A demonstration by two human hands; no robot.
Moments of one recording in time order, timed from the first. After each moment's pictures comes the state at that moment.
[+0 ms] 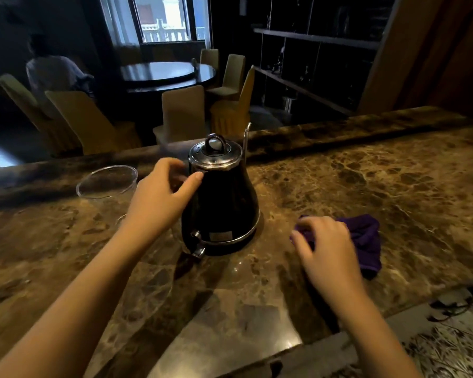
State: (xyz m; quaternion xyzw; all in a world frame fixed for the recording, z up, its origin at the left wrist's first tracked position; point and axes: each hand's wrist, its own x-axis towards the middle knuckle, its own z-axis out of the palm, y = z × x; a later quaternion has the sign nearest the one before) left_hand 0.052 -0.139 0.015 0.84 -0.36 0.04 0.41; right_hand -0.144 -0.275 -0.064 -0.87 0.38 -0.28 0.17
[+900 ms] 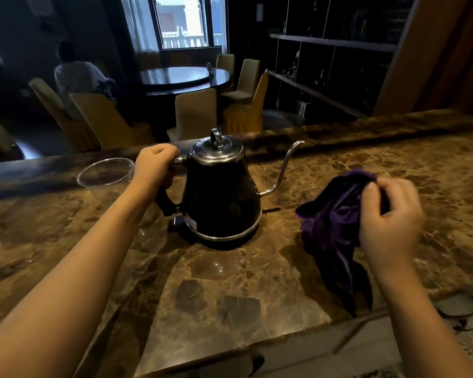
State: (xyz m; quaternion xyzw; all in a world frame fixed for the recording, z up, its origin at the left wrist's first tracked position) left_hand 0.103 -0.182 -0.005 0.74 -0.26 -0.05 0.62; right_hand -0.190 -0.340 -0.039 -0.74 0.32 -0.56 0.18
